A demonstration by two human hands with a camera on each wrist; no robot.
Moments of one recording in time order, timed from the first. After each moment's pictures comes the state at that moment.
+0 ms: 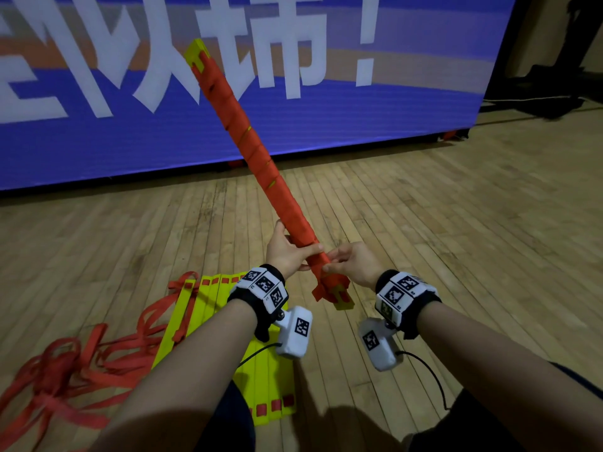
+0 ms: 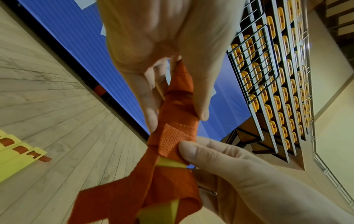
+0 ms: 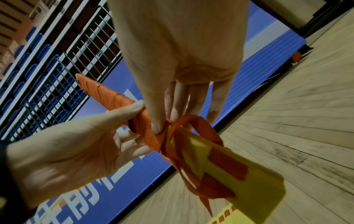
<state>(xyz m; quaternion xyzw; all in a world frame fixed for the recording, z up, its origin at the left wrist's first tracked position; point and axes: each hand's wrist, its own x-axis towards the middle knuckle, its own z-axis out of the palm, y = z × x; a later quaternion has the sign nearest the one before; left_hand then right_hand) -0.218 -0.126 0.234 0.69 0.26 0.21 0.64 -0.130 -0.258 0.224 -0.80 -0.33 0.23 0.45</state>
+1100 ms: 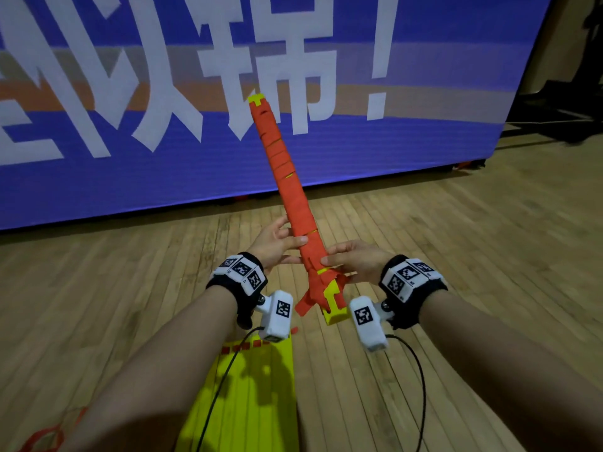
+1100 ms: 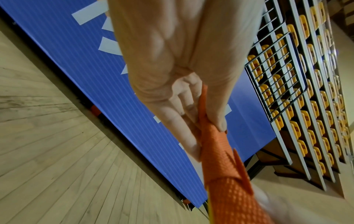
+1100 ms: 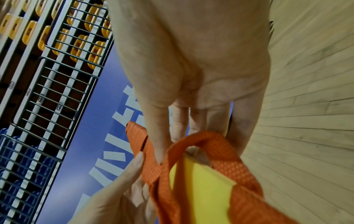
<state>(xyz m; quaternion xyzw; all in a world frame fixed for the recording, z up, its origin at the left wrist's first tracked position) -0.081 0.028 0.364 0.68 0.18 0.13 0.70 0.023 -0.130 0.361 -0.70 -0.25 0.45 0.49</state>
